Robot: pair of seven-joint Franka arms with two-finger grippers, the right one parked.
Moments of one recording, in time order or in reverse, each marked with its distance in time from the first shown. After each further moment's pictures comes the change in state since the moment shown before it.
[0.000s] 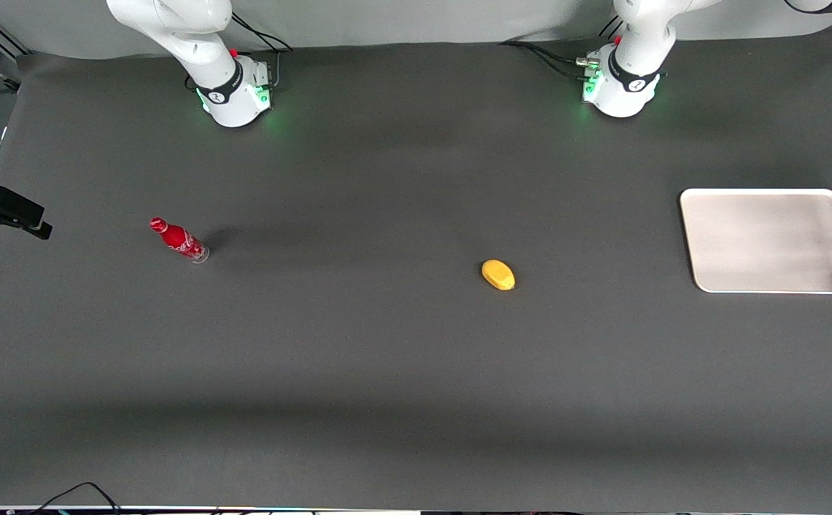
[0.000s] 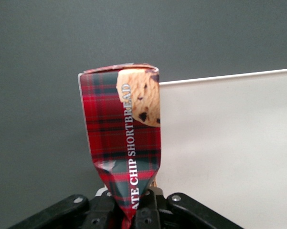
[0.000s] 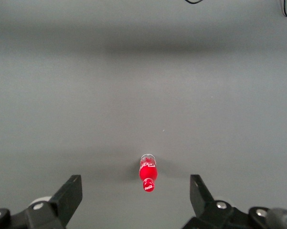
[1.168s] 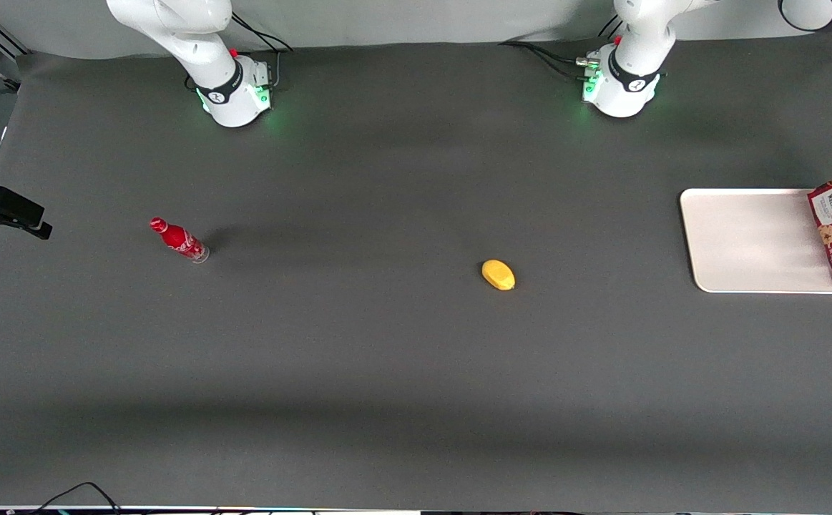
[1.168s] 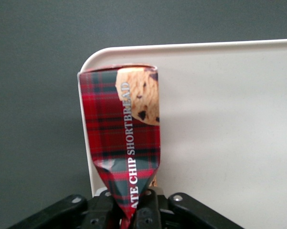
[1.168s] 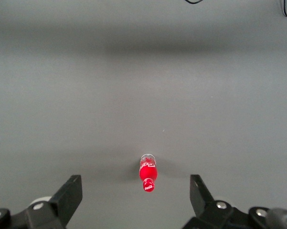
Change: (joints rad) arm 0.016 0.068 0.001 -0.068 -0.046 0.095 0.013
